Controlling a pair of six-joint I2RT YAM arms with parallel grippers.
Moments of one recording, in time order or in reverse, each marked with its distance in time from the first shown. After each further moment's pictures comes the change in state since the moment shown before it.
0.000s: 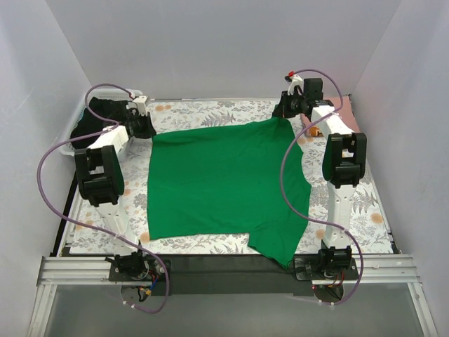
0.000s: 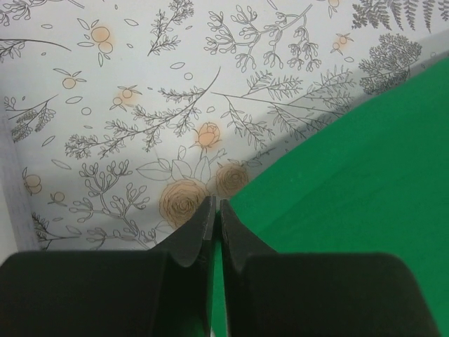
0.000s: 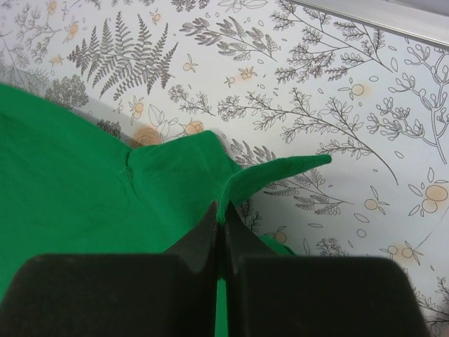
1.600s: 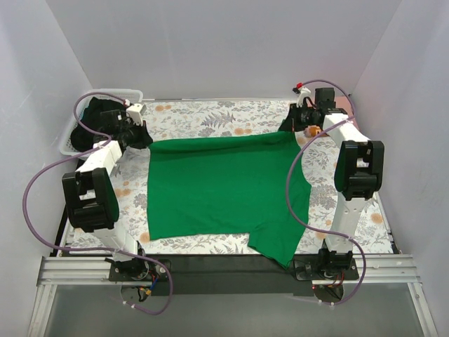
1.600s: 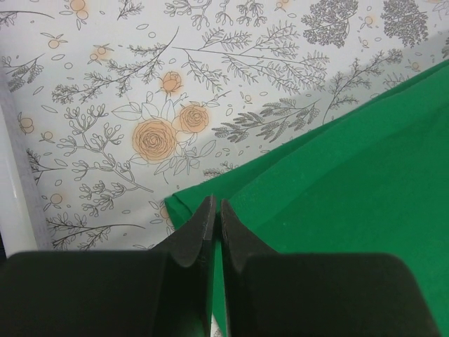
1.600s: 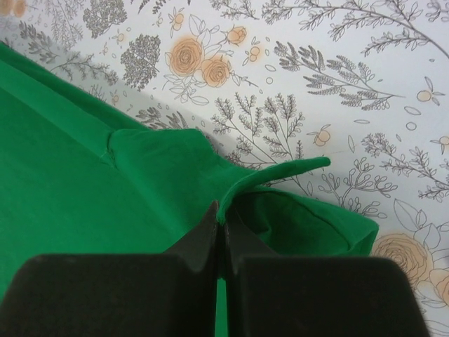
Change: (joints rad) left arm 0.030 -0.318 -0.303 0.023 0.060 0.069; right arm -0.048 -0.249 -0.315 -0.084 -0.096 -0.090
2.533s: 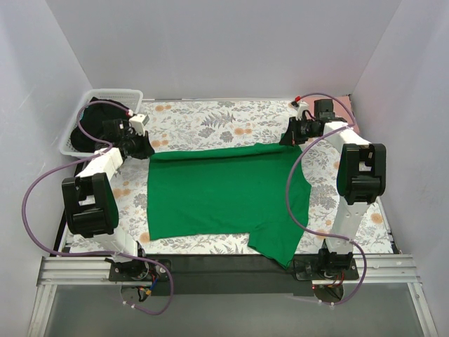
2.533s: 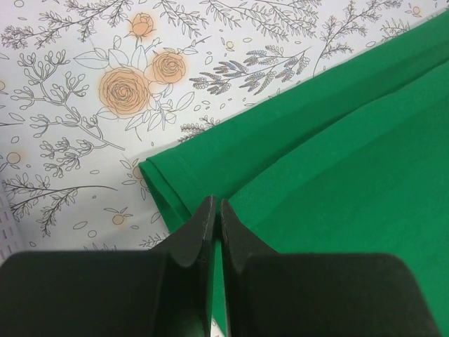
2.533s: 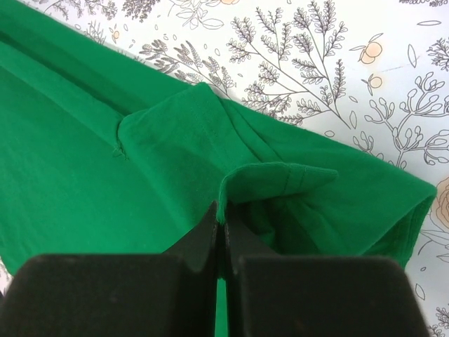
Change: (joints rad) left arm 0.001 -0.068 -0.114 -0.028 0.010 0.035; right arm -0.004 -0.066 -0.174 -0.035 -0.018 -0.026
